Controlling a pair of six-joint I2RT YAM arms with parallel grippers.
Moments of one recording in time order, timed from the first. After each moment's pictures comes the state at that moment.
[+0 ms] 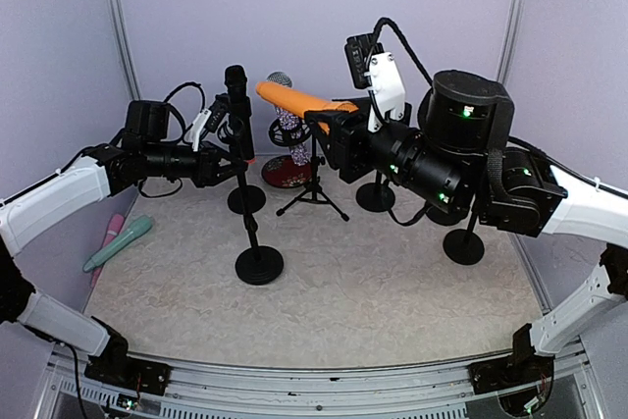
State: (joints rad) left arm -0.41 1.34 1.15 -0.27 0.63 0.03; right arm 1.34 1.39 1.50 -0.08 0.61 0.01
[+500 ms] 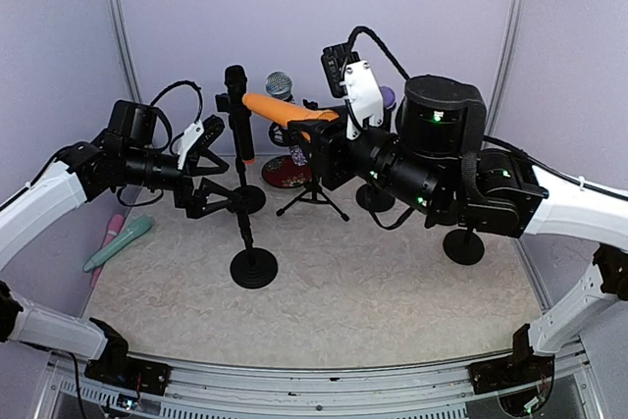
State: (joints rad) left arm -0.46 1.20 1.18 -0.57 0.62 0.40; right arm 1.33 1.46 1.53 -0.08 0.58 0.02
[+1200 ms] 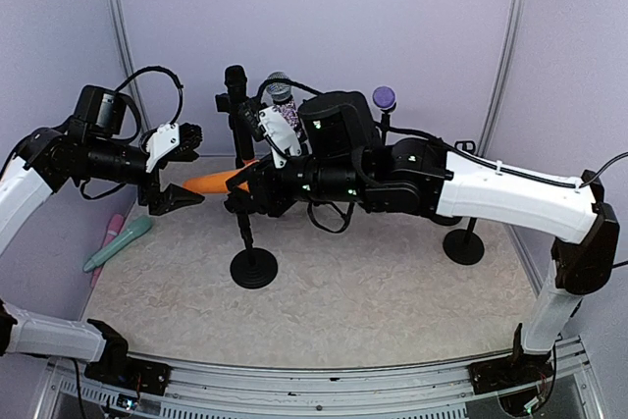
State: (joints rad) left arm -0.43 1.11 1.33 -0.89 0.43 0.83; right arm 1.22 1.75 1.75 -0.29 0.11 0.20
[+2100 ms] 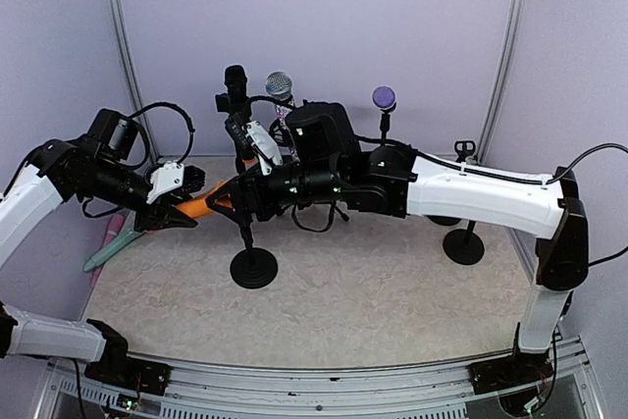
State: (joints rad) left arm -0.41 1.11 1.24 -1.02 0.47 1.01; right arm 1.16 1.88 1.79 -0.19 -0.18 0.27
